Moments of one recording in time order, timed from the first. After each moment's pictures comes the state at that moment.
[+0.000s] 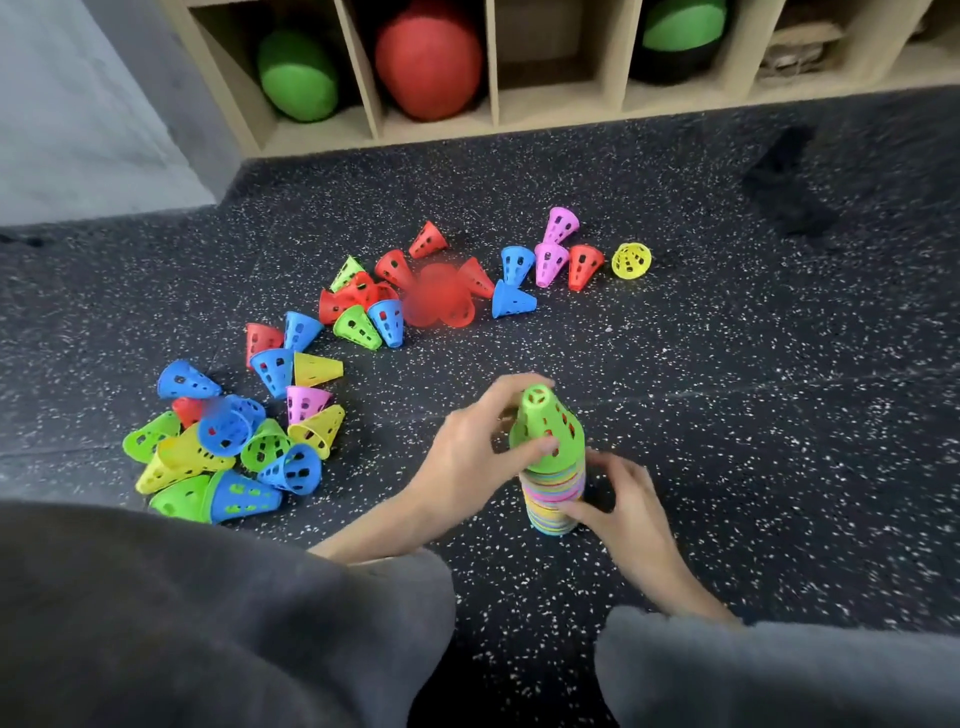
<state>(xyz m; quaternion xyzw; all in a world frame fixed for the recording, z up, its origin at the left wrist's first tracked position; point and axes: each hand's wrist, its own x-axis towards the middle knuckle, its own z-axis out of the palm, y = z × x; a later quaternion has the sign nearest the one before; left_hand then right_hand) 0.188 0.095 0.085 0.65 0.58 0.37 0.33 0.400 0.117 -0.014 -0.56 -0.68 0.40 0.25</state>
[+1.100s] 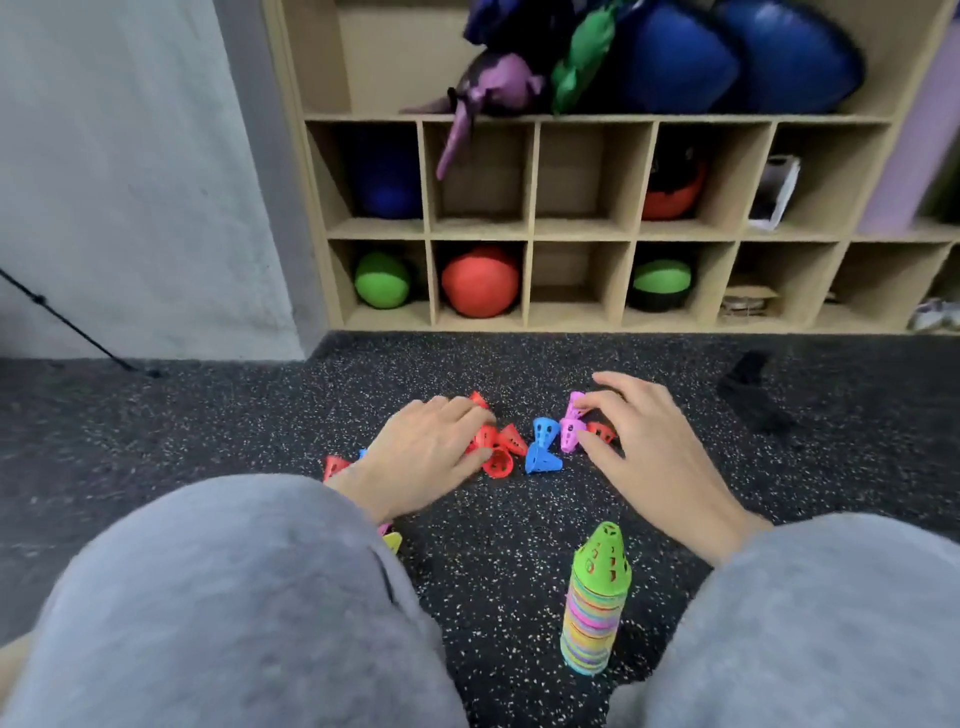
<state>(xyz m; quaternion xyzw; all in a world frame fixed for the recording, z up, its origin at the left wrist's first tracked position) 0.073 0.051 0.264 0.78 0.58 0.12 -0.20 0.340 0.093 0.288 -0.42 -0.86 0.02 0.28</state>
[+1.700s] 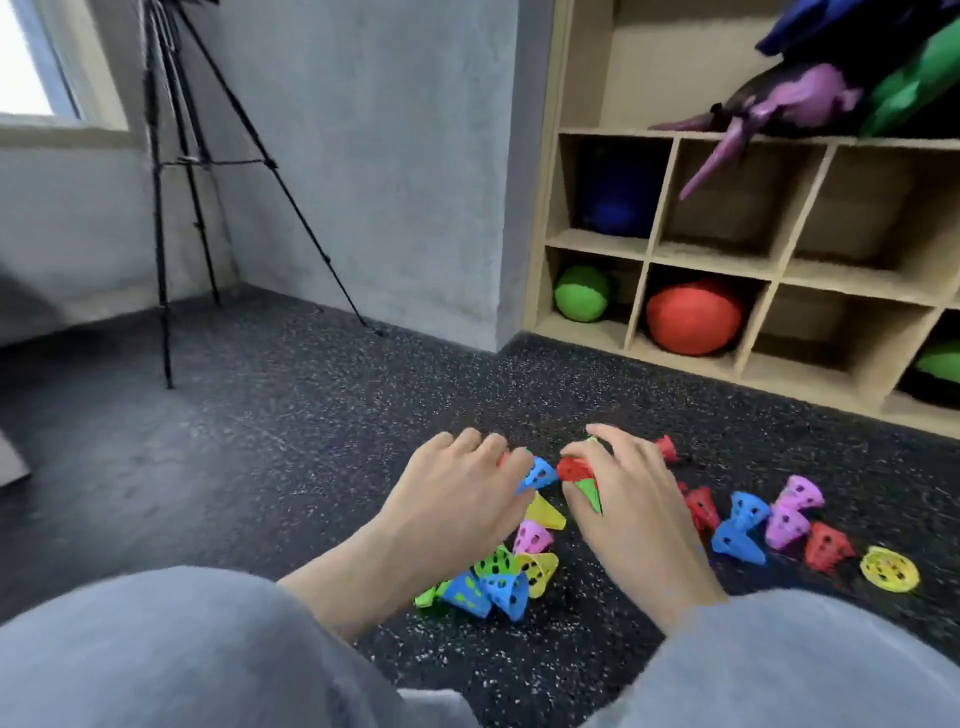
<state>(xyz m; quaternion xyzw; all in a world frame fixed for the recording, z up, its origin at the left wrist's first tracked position) -0.021 -0.083 0.267 0.61 0.71 0.05 -0.34 0.129 0.046 0.261 -0.27 -0.92 0.06 0.27</state>
